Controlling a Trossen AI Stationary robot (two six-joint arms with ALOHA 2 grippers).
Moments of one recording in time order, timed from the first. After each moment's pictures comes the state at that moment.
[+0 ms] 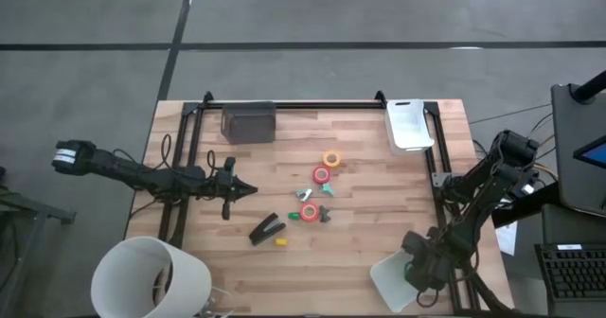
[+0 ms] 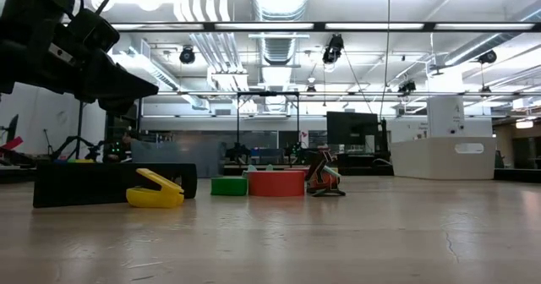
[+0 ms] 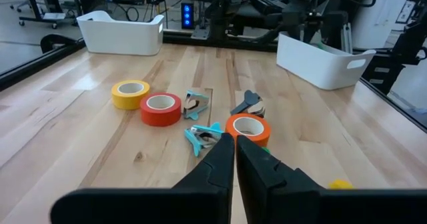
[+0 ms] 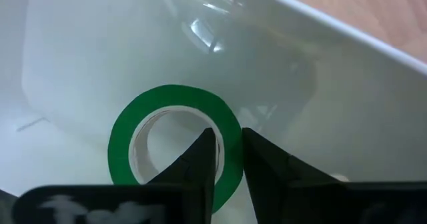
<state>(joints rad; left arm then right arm) -0.10 0.75 0.01 0.61 -0.11 -0.11 1.01 1.43 0.78 -0.72 -0.03 1.70</state>
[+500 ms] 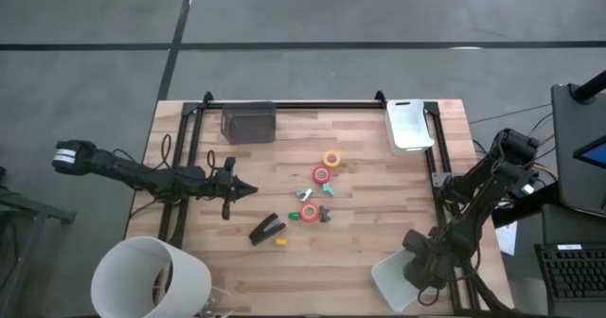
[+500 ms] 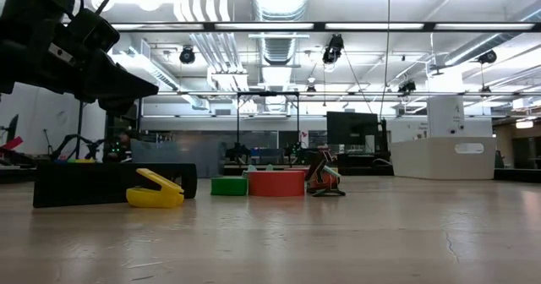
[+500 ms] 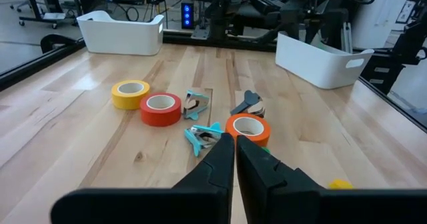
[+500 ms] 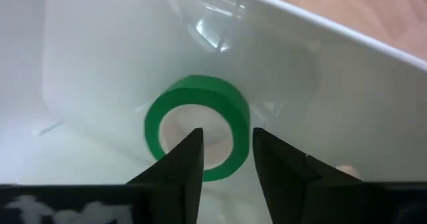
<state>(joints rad) -0.10 0.75 0.01 0.61 -0.11 -0.11 1.01 1.40 0.78 -0.73 -0.03 1.75</state>
